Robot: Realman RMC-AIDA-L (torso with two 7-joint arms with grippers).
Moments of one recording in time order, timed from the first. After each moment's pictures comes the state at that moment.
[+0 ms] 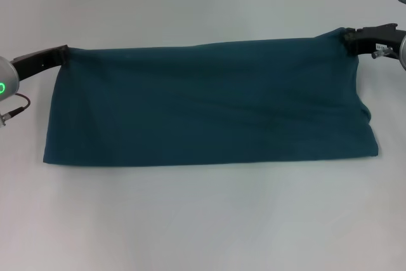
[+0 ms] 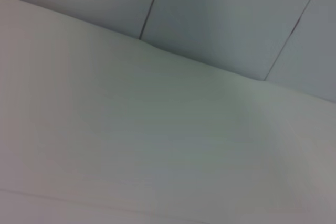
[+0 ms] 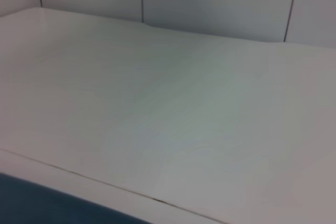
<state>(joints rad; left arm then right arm) -0.76 -2.10 0.32 0.56 2.17 0.75 -1.81 0.87 2.02 -0.47 -0.43 -2.21 -0.65 1.53</state>
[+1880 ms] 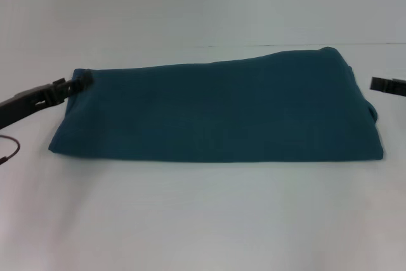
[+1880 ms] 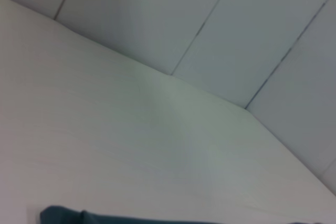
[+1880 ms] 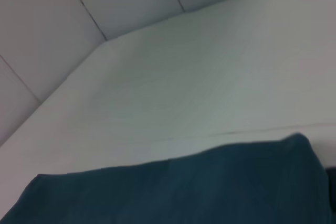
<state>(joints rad) -0.54 -2.14 0.33 0.72 2.05 1.22 -1.78 0.53 2.00 -0.48 -0.79 -2.15 -1.33 1.98</state>
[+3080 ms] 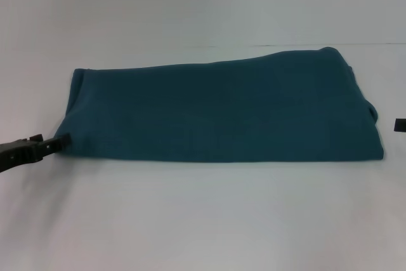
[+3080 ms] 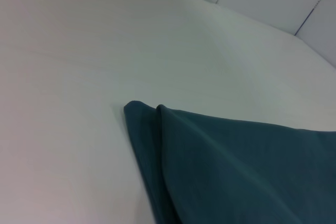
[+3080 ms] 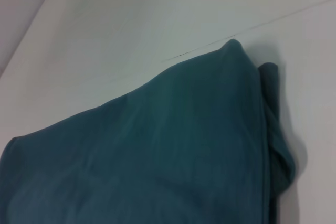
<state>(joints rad) -0.43 -2.15 0.35 0.78 2.21 1.21 -1.77 0.50 1.91 -0.48 -0.74 -2.29 -1.41 2.21</state>
